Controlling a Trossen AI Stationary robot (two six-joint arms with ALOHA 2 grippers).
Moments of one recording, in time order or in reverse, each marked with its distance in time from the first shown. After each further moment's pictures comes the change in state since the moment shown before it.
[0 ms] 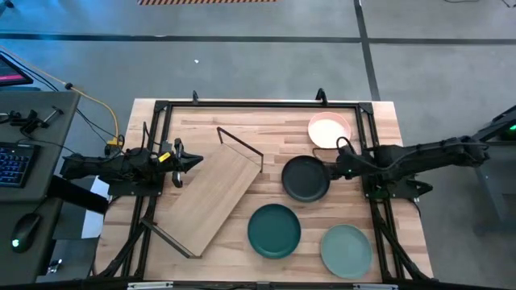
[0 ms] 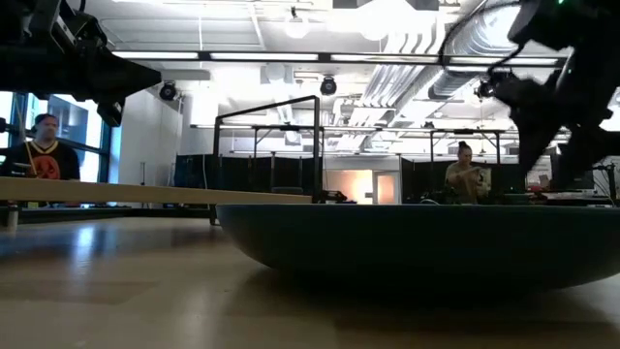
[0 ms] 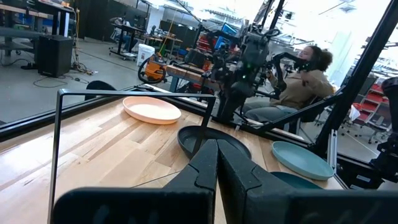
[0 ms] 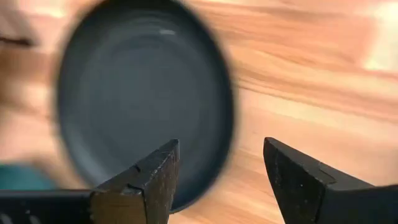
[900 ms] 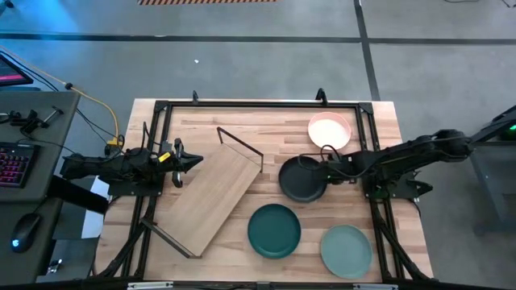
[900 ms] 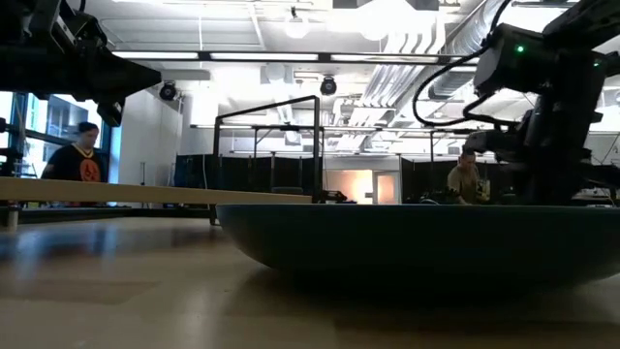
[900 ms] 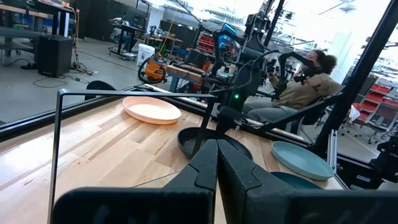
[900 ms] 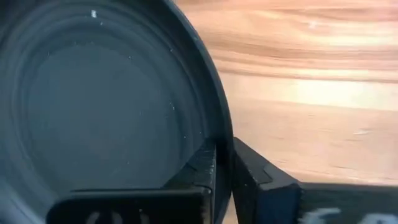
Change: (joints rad) left arm 0.000 0.000 0.000 0.000 0.000 0.000; right arm -0.002 0.356 -0.025 0.241 -0.045 0.146
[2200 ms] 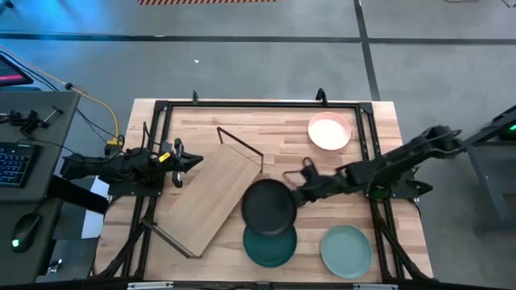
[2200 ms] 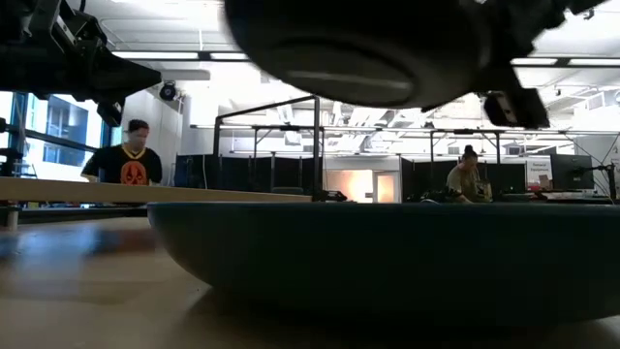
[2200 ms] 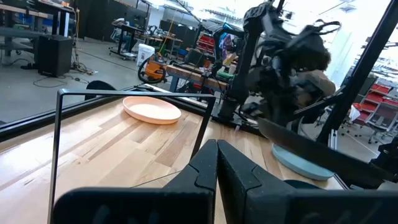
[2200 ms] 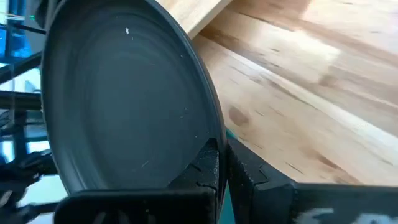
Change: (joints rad) left arm 0.000 0.000 0.000 0.000 0.000 0.000; right arm 0.293 0.174 0.327 0.403 0.078 -0.184
